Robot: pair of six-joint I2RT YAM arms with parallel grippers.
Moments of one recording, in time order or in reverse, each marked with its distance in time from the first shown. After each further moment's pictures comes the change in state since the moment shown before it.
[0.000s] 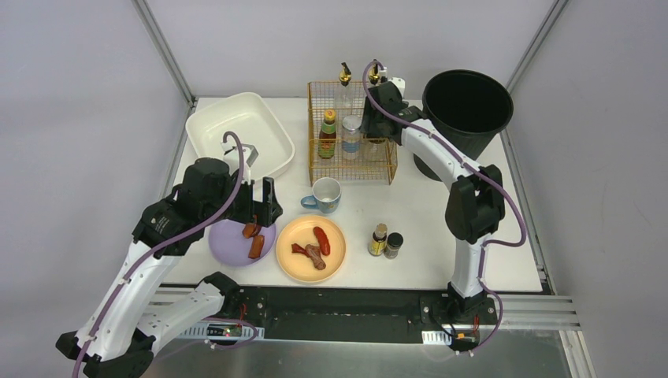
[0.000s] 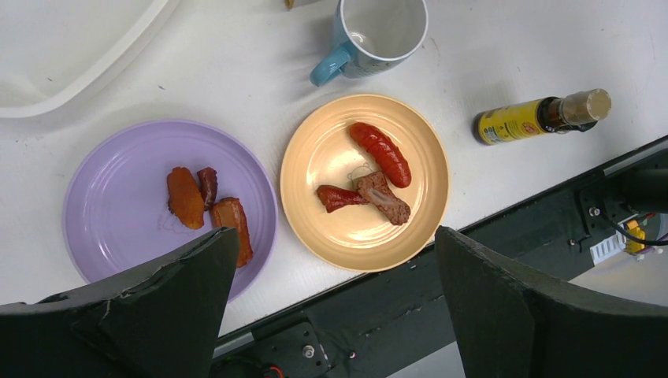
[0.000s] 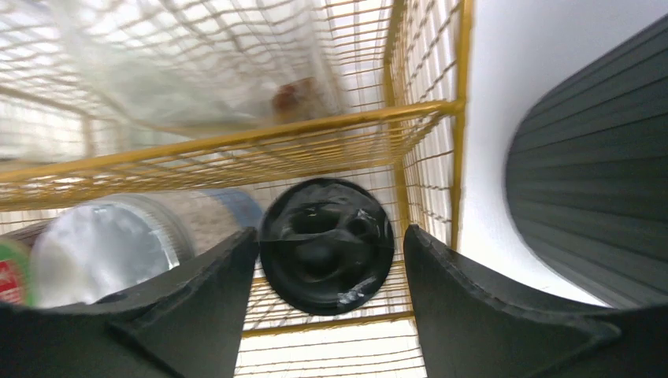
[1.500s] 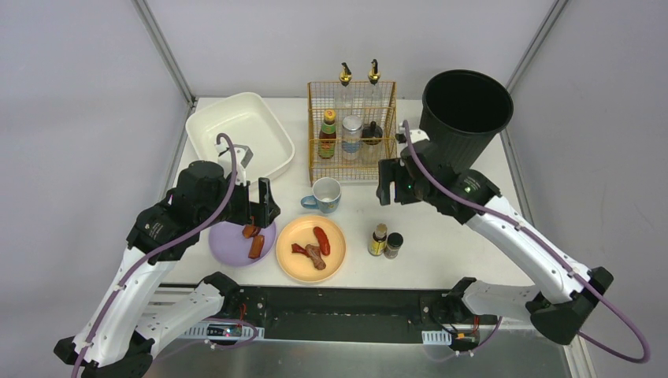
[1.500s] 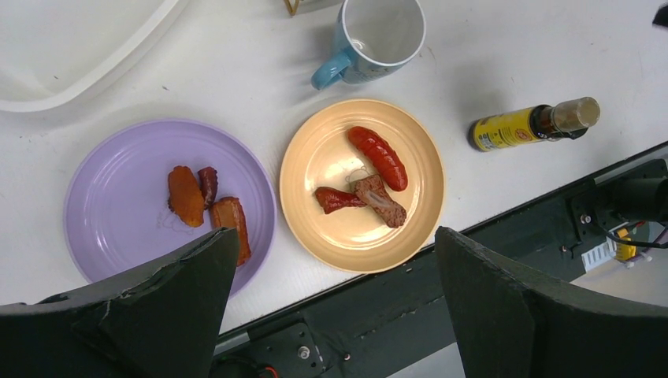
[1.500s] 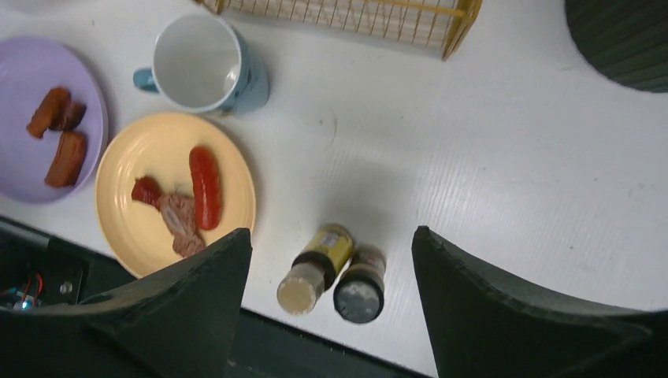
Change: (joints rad) left arm 0.000 -0.027 0.006 -0.010 -0.012 -0.020; right arm 0.248 -0.785 -0.479 -0.326 -0.141 -0.014
